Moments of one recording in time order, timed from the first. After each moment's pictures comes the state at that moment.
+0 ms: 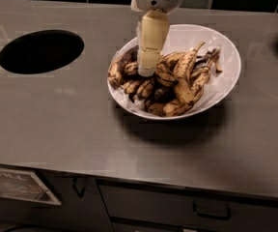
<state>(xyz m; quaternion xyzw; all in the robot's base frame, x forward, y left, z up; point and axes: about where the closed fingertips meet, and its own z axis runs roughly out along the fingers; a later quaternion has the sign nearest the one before) 0.533 -0.001 1.001 -0.73 0.66 0.02 0.17</state>
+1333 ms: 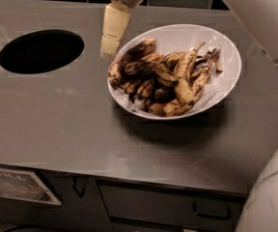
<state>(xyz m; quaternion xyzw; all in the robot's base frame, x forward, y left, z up) 0.587 0.045 0.991 -0.63 0.76 0.01 0.16</state>
